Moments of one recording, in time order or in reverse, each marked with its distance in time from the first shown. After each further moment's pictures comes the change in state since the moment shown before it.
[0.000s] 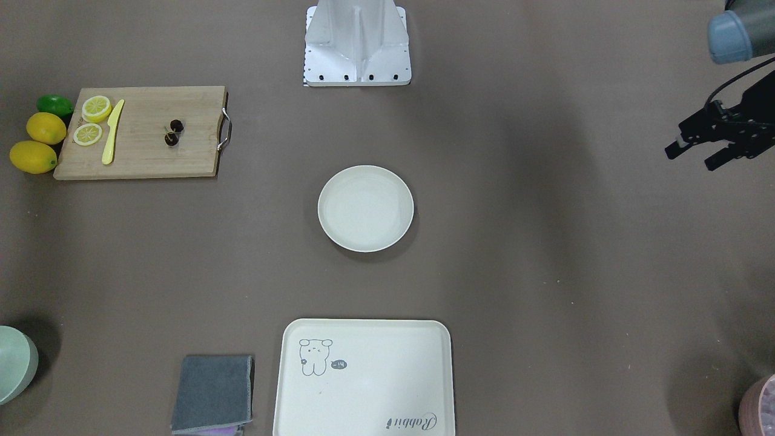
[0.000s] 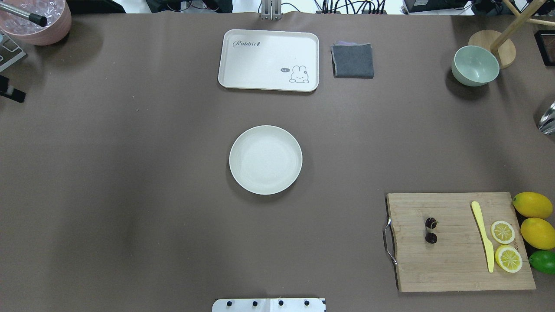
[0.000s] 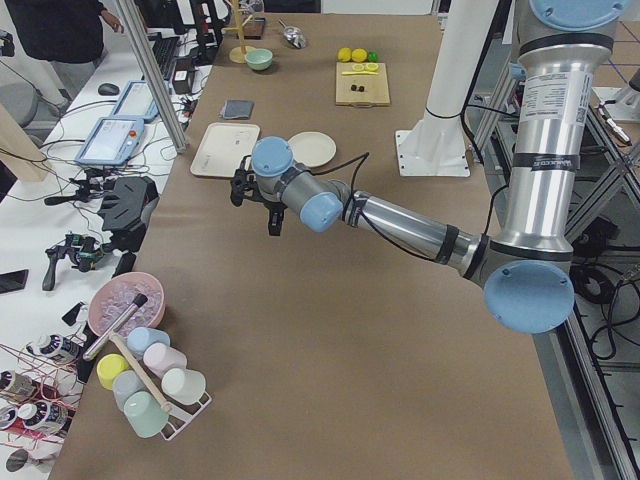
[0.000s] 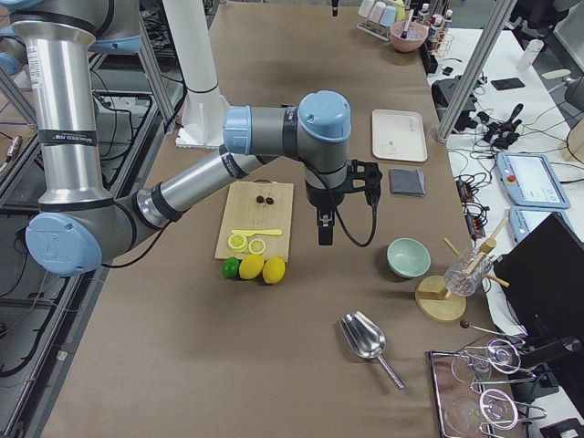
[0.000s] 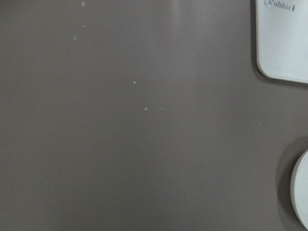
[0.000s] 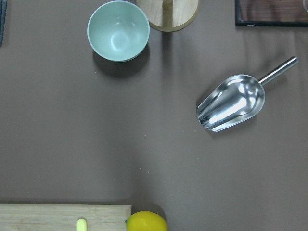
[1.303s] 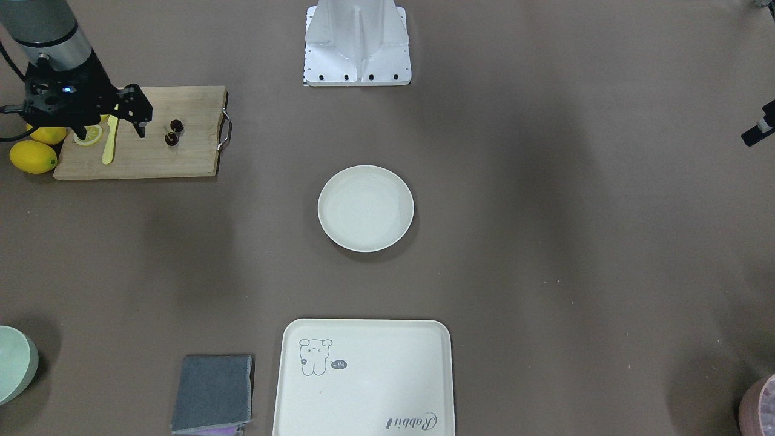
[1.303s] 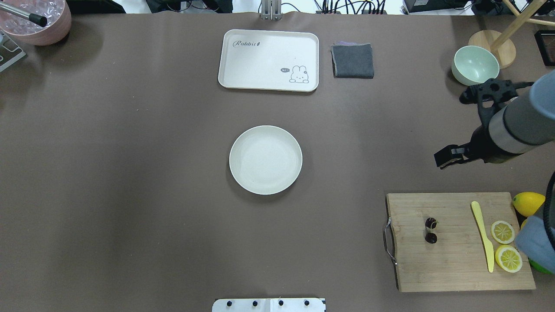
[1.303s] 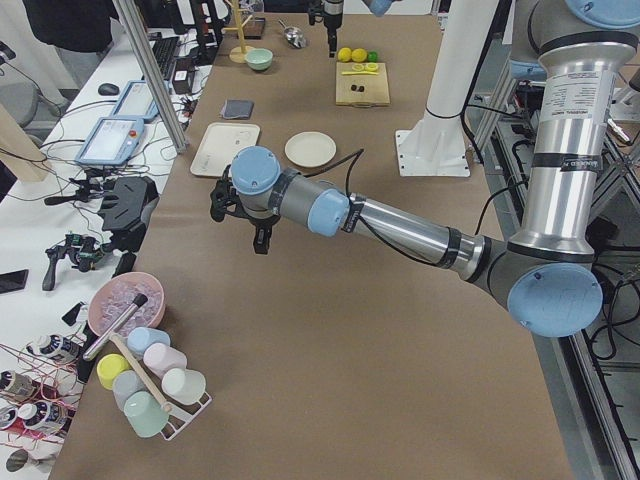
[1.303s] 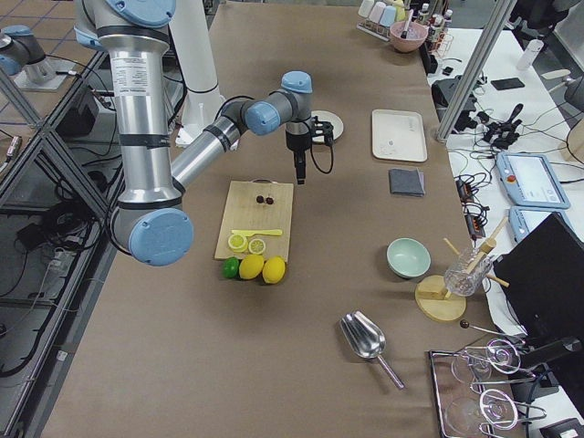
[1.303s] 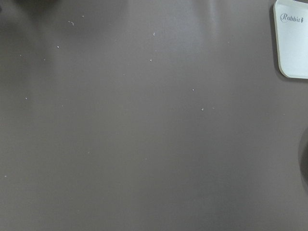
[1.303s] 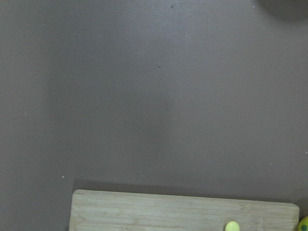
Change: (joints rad) left arm -0.139 -0.028 0.014 0.204 -0.064 0.223; right arm -0.891 0.002 0.142 0.365 -0.415 0.873
